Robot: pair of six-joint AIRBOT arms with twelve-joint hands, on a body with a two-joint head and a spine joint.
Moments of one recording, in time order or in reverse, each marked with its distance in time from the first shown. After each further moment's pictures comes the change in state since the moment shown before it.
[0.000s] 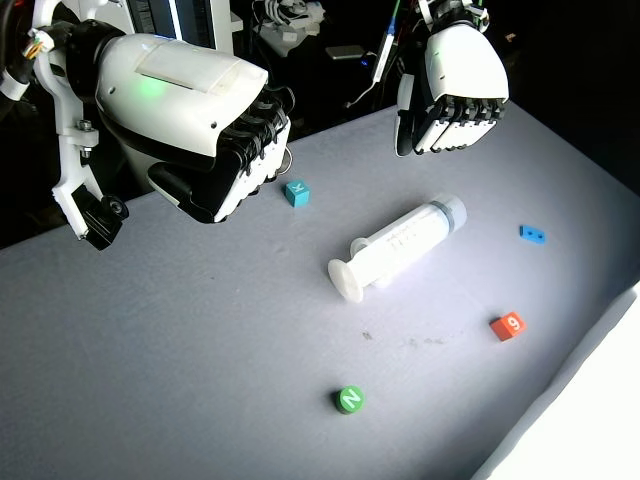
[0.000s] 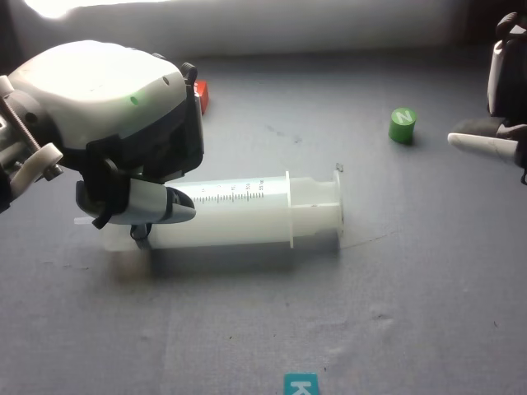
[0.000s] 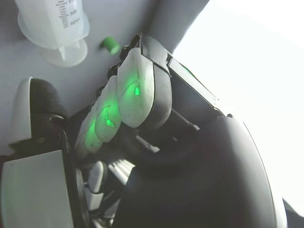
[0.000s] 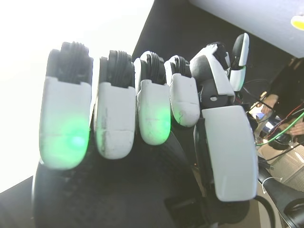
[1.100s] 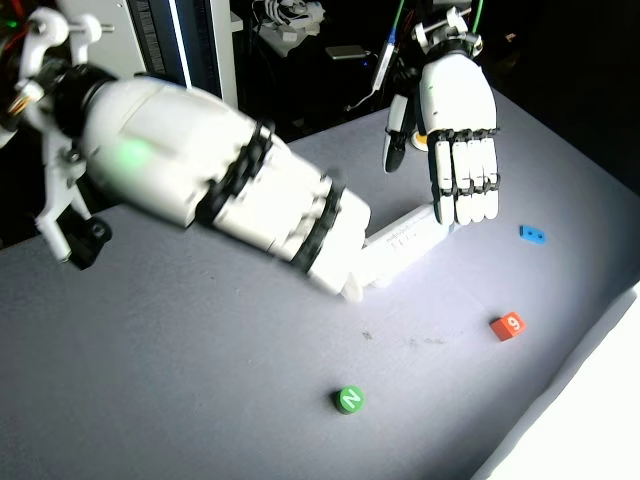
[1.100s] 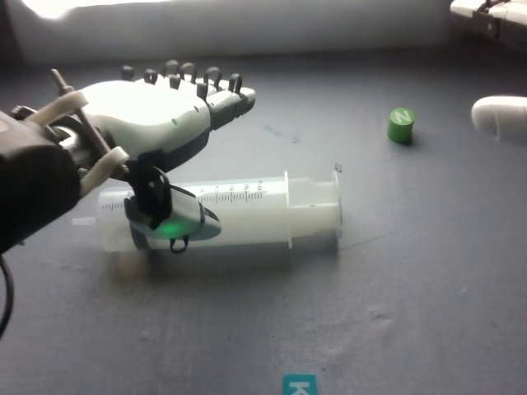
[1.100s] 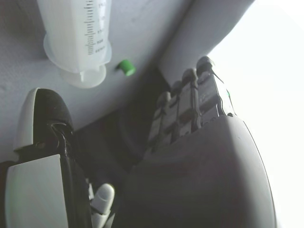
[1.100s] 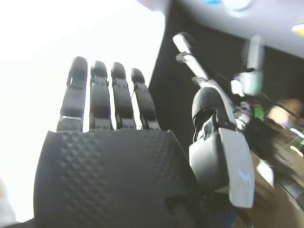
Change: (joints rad) left arm 0.027 -0.183 0.113 -0.434 -0.087 0.327; right arm -0.056 -0.002 0.055 0.205 -0.023 -0.037
